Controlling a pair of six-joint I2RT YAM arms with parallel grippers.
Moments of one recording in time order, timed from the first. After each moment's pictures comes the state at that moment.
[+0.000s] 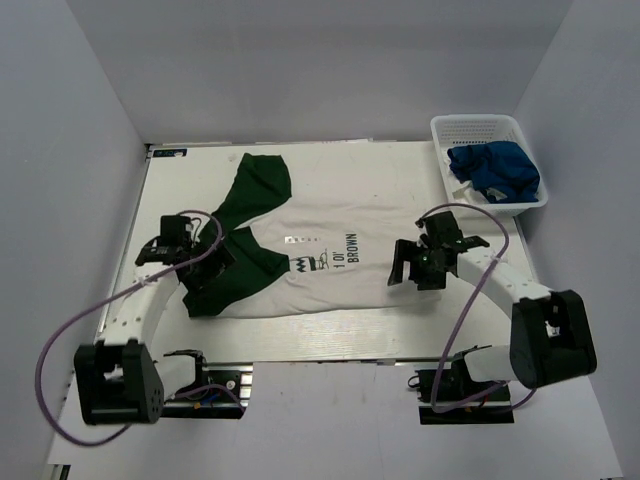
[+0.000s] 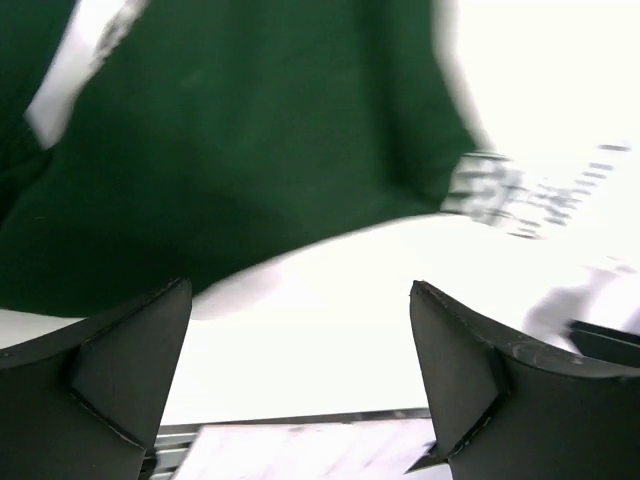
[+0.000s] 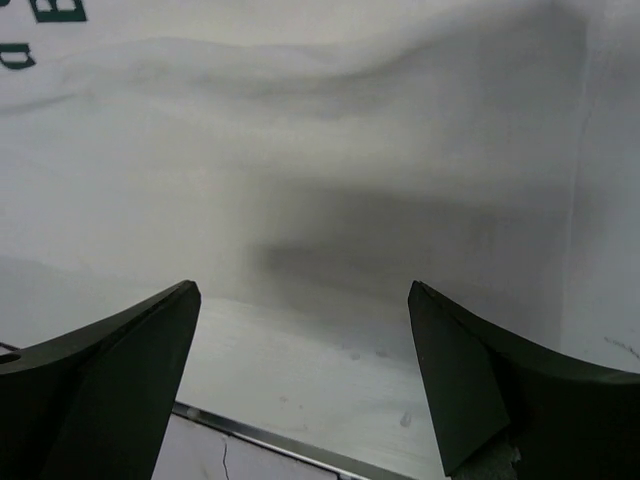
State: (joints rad) left arm 0.02 1.17 0.74 -0.68 0.23 -0.65; right arm 0.28 1.36 0.74 -0.54 -0.23 0.35
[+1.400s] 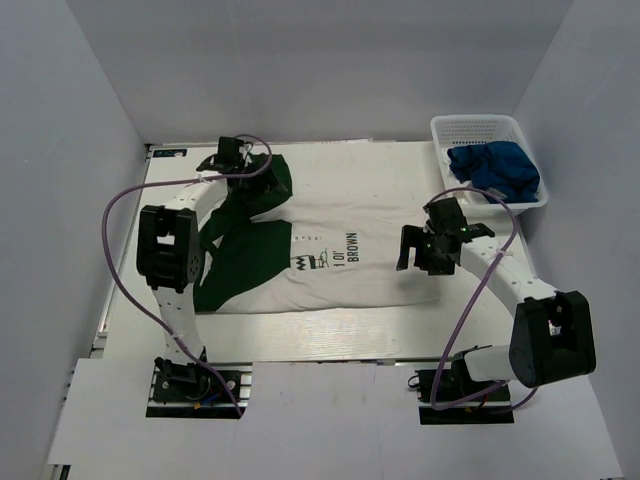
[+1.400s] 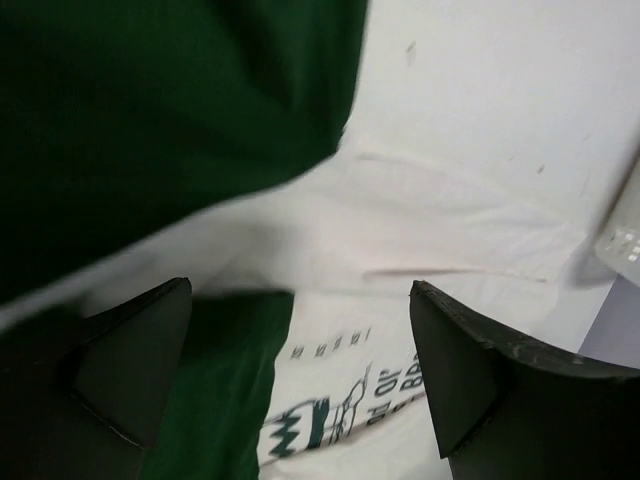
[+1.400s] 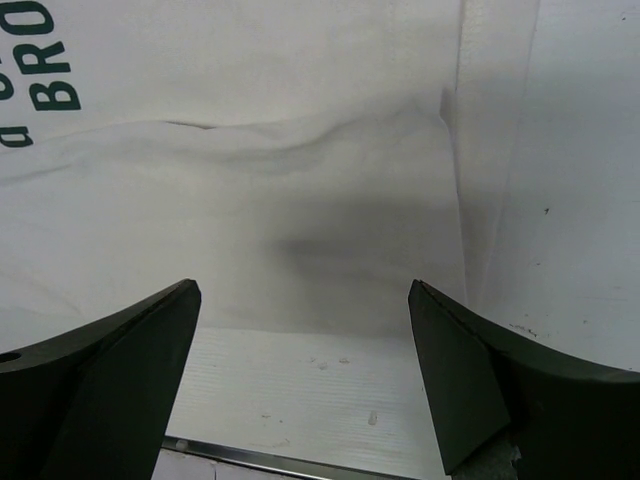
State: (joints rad) left arm -0.17 2.02 1.54 -0.43 0.30 -0.66; right arm 0.27 1.35 0.86 -0.62 -0.09 0.33
